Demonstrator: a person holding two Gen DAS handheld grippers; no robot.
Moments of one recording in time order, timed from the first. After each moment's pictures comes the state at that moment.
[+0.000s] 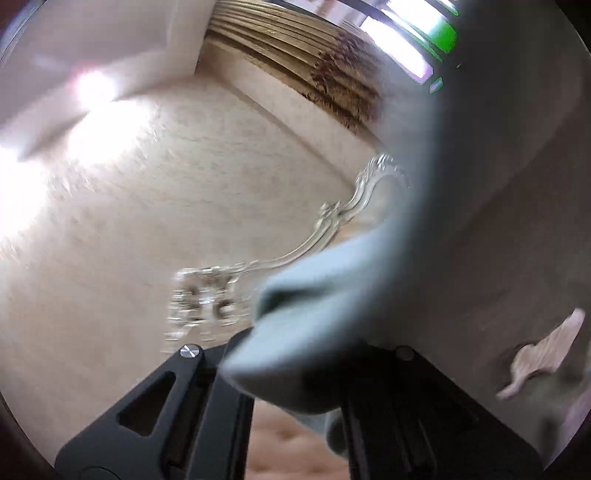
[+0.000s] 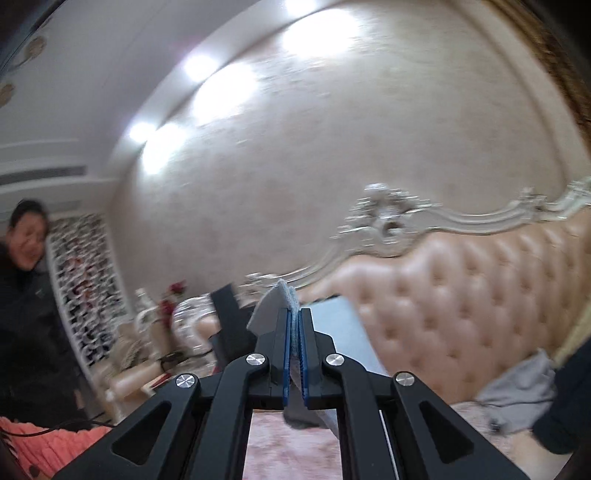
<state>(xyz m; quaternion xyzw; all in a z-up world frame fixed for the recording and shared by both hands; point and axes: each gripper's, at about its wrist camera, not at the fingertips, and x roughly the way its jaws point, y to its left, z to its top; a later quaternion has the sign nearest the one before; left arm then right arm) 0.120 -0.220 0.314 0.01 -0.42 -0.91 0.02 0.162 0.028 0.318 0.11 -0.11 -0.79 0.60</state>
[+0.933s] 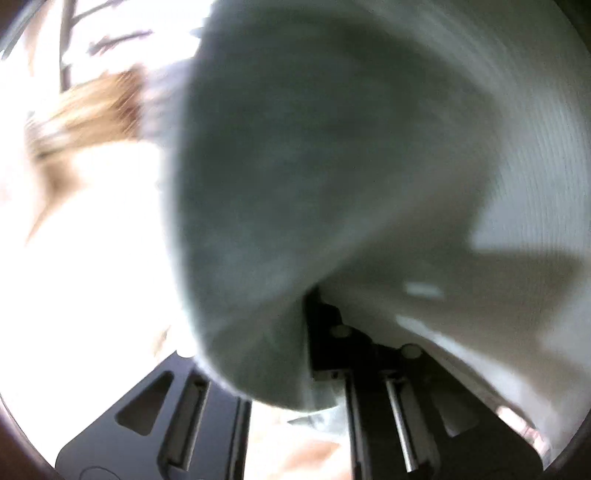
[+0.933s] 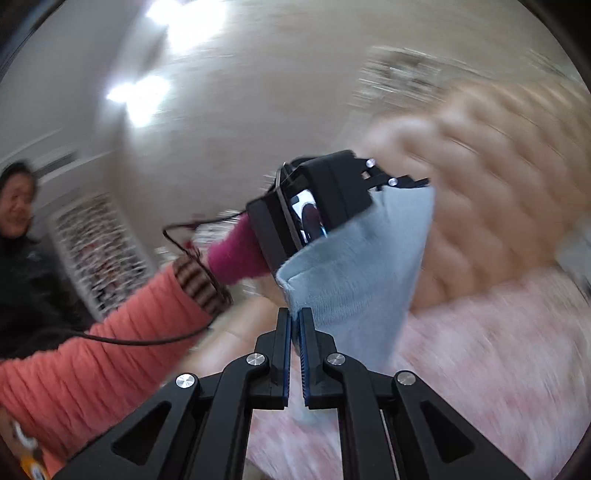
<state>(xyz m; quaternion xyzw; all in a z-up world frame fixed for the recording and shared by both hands) 0.090 -0.155 0.062 0.07 -0.70 -0.69 -0.18 0.220 -0.065 0.079 0.31 -0.14 -0.75 0.56</state>
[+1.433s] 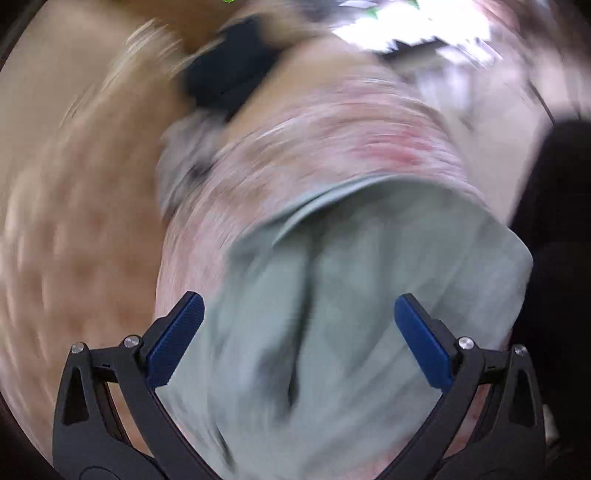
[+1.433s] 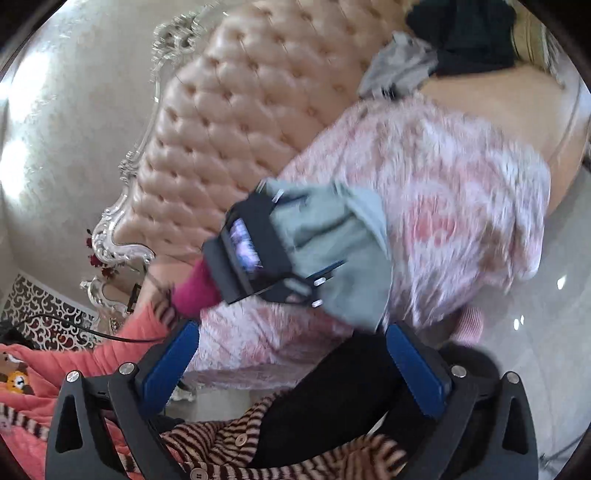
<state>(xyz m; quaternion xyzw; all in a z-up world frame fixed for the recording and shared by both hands) 0.122 -0.088 -0.146 0.35 -0.37 -0.84 -0.18 0.209 0.157 -0.075 0.48 -0.20 -0.75 0.40</state>
